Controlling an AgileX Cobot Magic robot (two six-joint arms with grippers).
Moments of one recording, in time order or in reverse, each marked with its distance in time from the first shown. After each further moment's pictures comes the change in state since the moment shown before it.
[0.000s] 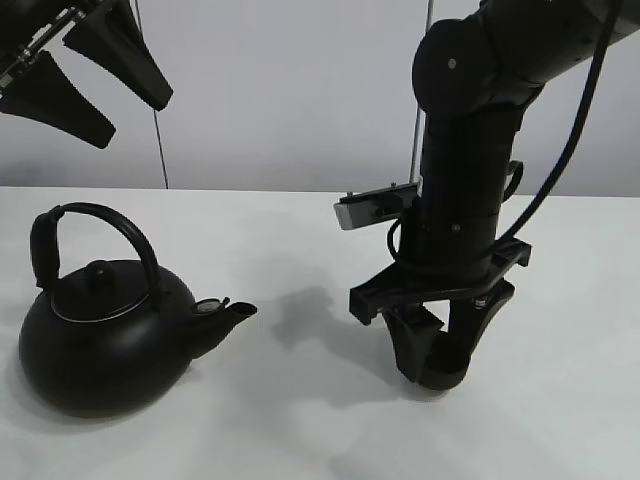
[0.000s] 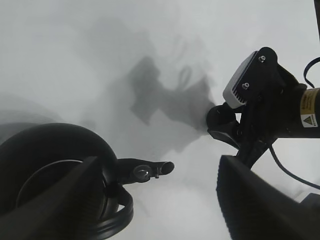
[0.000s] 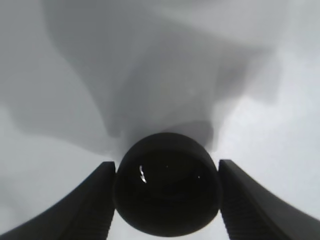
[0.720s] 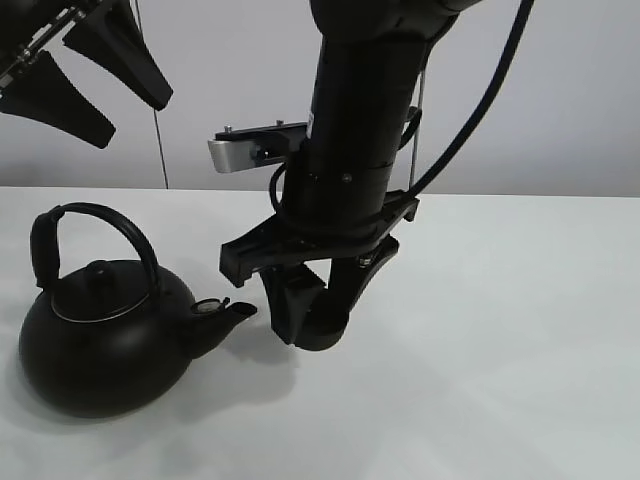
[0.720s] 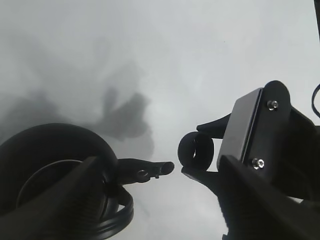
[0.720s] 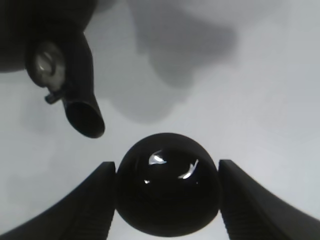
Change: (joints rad) left arm 0.000 0.000 0.000 0.000 -0.001 0.000; right arm 0.196 -0.035 -0.143 0.057 -0.014 -0.029
